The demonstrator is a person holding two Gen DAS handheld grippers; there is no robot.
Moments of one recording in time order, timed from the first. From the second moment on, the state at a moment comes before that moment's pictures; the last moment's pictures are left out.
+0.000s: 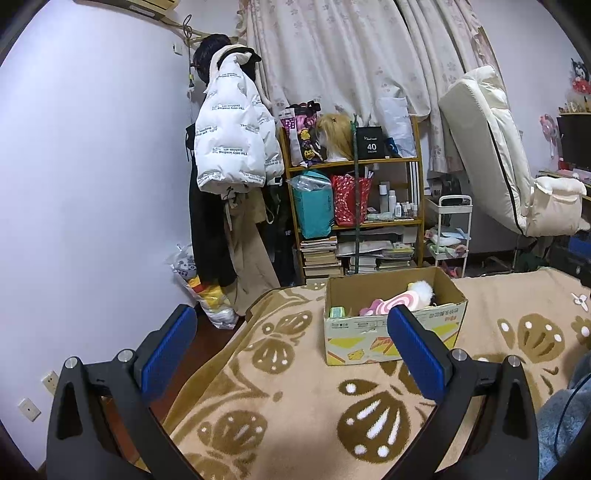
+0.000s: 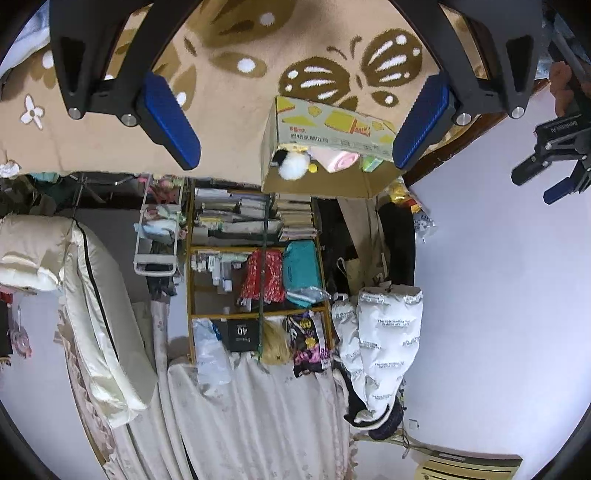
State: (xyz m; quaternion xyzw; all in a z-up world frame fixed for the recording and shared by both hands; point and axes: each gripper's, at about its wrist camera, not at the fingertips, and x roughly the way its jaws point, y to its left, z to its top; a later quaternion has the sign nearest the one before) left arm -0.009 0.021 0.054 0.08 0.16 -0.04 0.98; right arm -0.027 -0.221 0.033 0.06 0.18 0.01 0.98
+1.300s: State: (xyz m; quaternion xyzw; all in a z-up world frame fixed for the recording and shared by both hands) left arm 0.003 0.009 0.034 0.09 0.19 -0.04 0.98; right arm -0.012 -0.227 0.014 0.06 0.20 -0.01 0.98
